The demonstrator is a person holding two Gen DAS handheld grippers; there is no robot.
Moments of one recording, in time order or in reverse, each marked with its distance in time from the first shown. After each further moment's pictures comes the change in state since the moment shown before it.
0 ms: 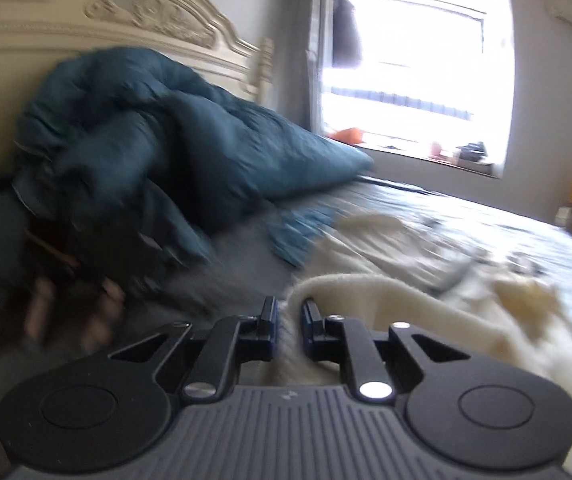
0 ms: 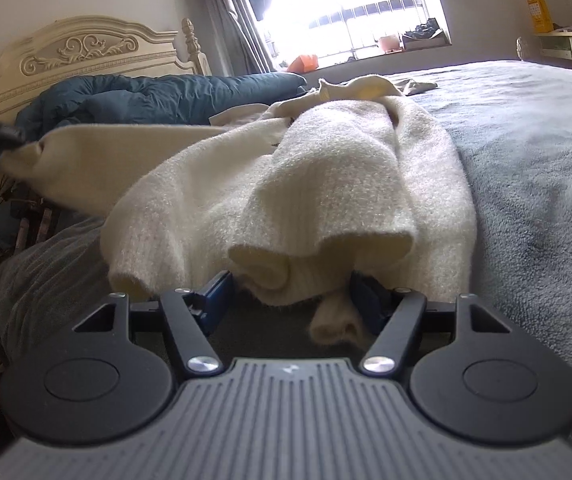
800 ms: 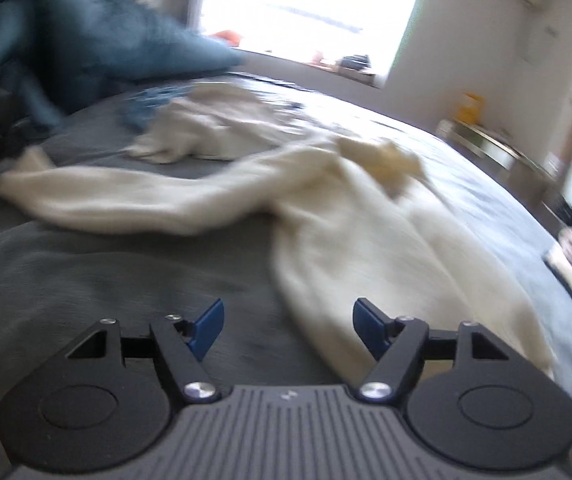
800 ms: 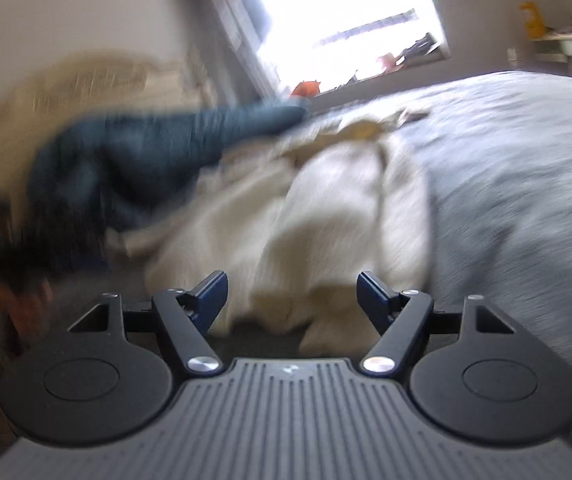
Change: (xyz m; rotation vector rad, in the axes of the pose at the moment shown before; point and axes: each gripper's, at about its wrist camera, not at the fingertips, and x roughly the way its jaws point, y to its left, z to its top) left arm -0.054 -0.082 -0.121 0.070 0.276 -0.520; right arm -0.083 -0.024 0.035 0.126 -0.094 0.025
